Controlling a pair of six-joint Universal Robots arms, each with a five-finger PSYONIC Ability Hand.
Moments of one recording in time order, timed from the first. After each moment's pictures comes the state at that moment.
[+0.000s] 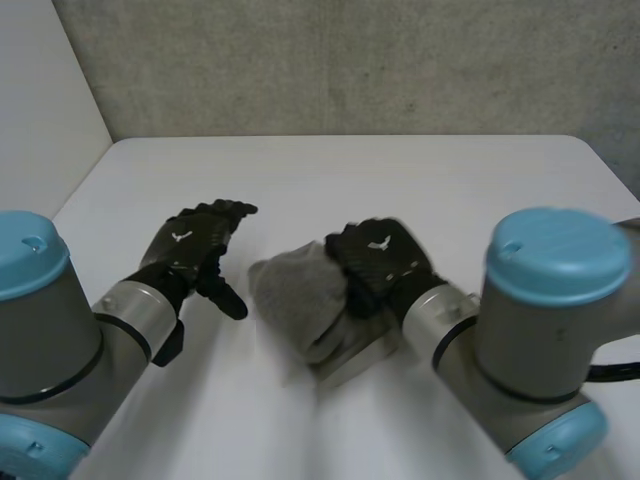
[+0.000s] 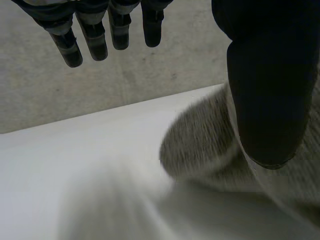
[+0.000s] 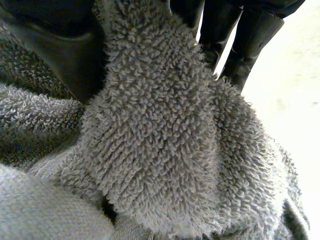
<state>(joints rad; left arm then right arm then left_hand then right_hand) 4.27 -1.77 -1.78 3.34 -1.52 3.04 2.25 -1.17 1.54 -0.14 1.45 2.97 0.17 0.16 0.17 0.17 0.03 1.22 1.25 1.27 1.28 1.07</state>
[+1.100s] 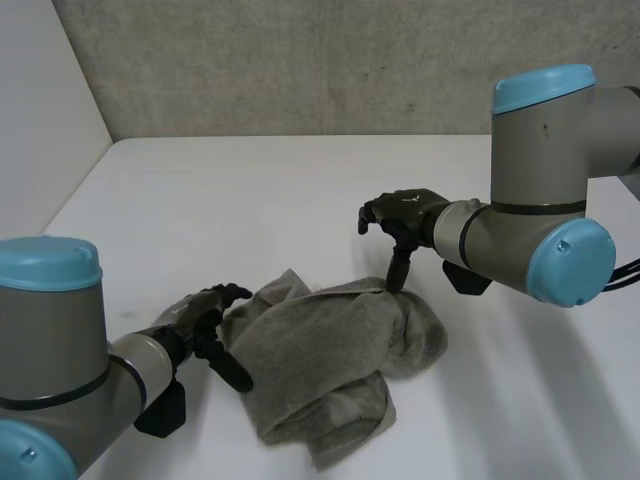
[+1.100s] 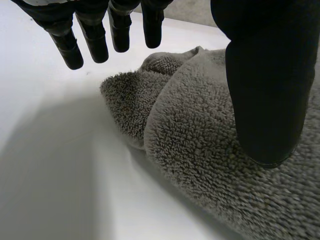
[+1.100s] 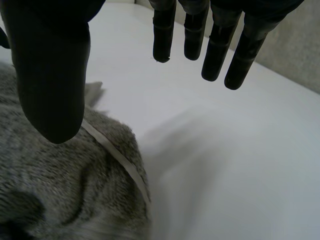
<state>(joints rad) 4.29 -1.88 -1.80 3.10 -1.52 2.79 2.07 -0.80 0.76 0.57 1.36 2.92 0.20 0.20 0.20 0.19 0.03 0.37 0.33 0.36 0.37 0.22</state>
